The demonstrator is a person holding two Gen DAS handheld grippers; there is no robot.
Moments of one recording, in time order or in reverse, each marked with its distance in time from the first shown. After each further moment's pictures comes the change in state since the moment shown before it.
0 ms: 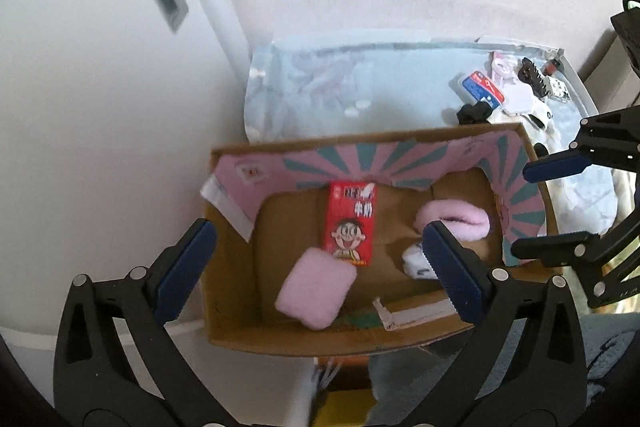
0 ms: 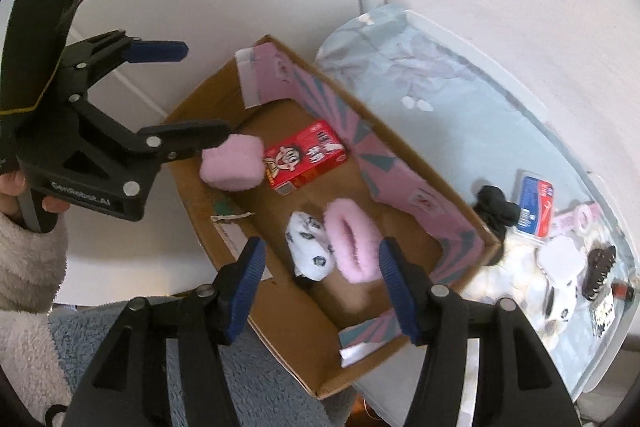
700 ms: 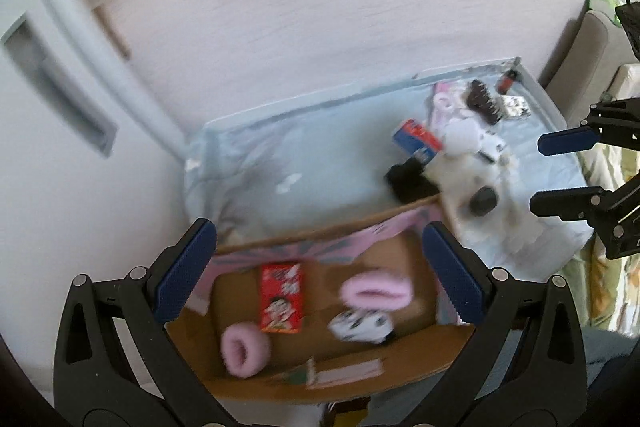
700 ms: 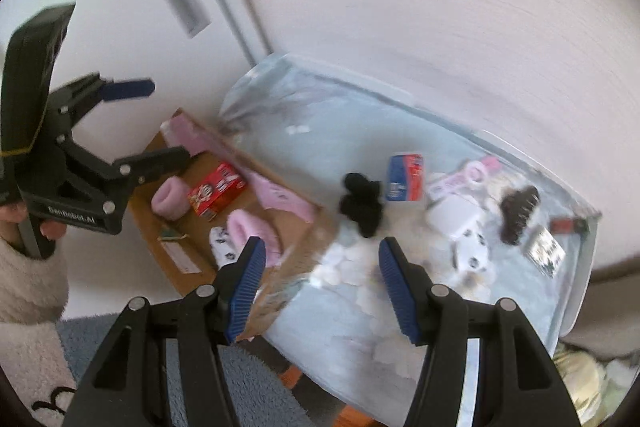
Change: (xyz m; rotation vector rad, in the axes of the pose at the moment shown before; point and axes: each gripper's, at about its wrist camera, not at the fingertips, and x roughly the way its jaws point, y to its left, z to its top) left arm -0.019 -0.096 0.074 0.155 -0.063 -0.066; right arm -0.091 -0.101 -0.050 0.254 -0.166 -0.102
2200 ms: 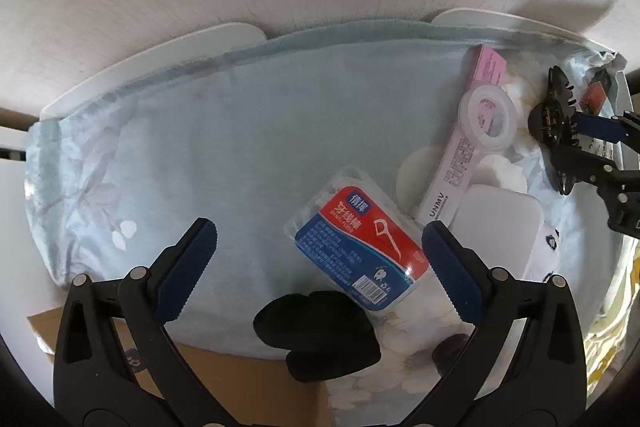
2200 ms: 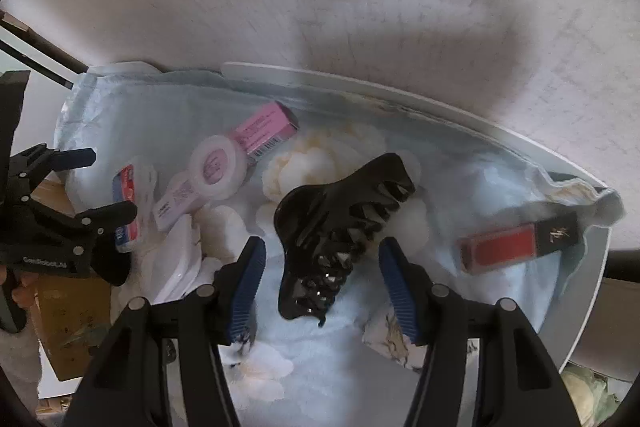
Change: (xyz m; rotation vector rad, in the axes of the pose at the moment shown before) left arm 0.260 -0.090 0.084 -0.102 0.461 -0.006; right arm 0.135 -0.257 0.018 0.225 0.208 -0.049
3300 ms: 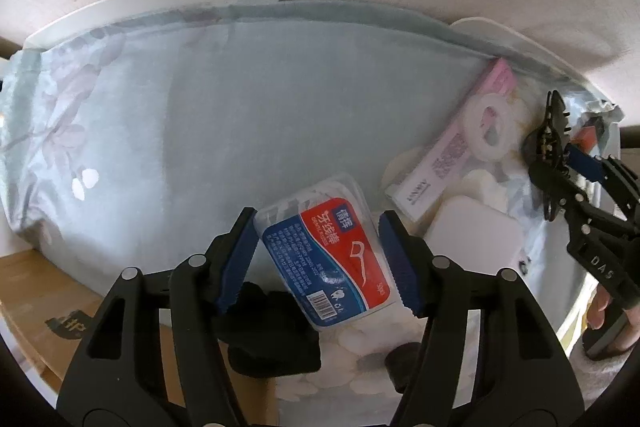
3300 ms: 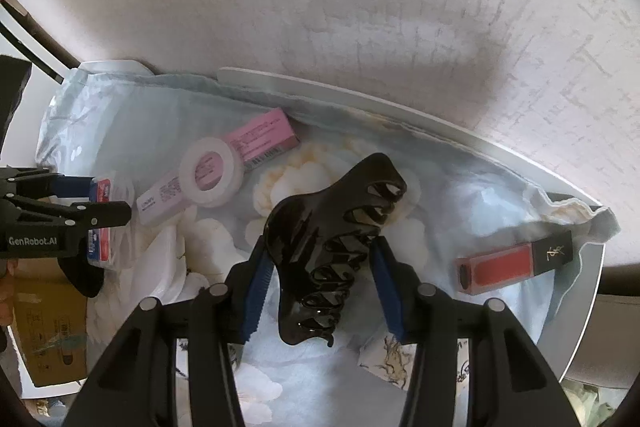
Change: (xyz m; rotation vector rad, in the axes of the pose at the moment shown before) left arm 0.010 0.035 -0.020 -0.185 0.050 -0.107; right arm -0.017 -0.031 0.003 -0.043 -0.078 -0.075
